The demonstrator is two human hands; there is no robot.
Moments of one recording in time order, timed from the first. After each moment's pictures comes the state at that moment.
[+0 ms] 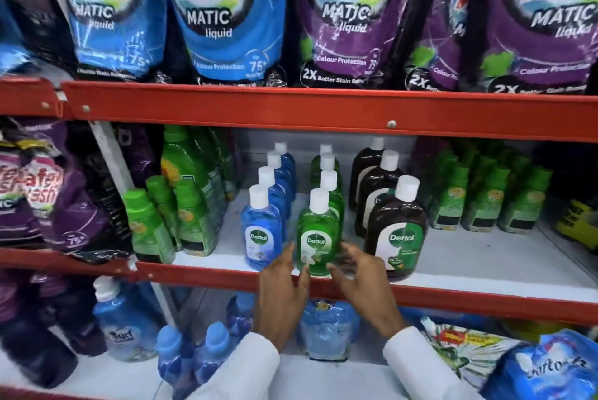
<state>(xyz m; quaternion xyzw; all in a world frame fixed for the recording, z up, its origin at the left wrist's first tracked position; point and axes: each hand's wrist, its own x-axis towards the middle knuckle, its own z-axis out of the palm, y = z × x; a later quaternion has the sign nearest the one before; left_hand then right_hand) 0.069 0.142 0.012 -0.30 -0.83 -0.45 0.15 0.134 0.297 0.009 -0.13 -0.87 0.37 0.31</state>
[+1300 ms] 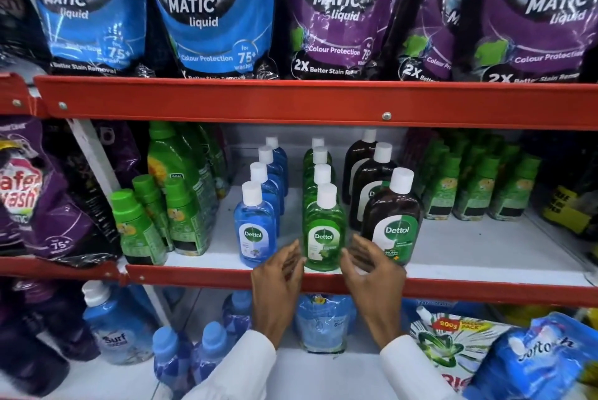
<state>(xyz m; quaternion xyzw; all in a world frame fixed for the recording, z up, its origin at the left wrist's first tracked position) 0.065 0.143 0.003 -0.29 -0.75 -0.57 0.14 0.153 0.279 0.010 -0.23 -0.75 0.44 0.45</state>
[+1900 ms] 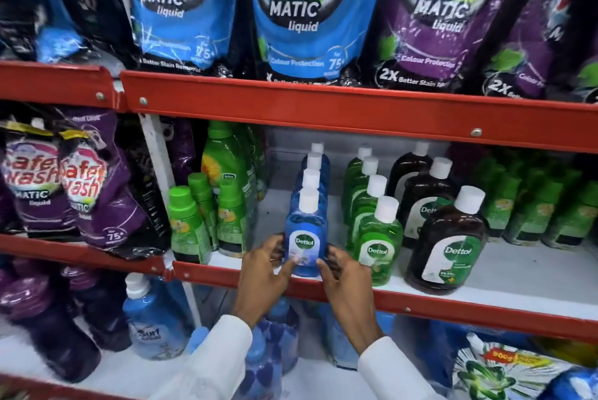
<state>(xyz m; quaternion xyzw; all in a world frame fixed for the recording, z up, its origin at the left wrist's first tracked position) -0.015 0.064 0.020 -0.31 -0.80 -0.50 0.12 0.071 0.202 0.007 -0.15 -0.83 0.41 0.35</state>
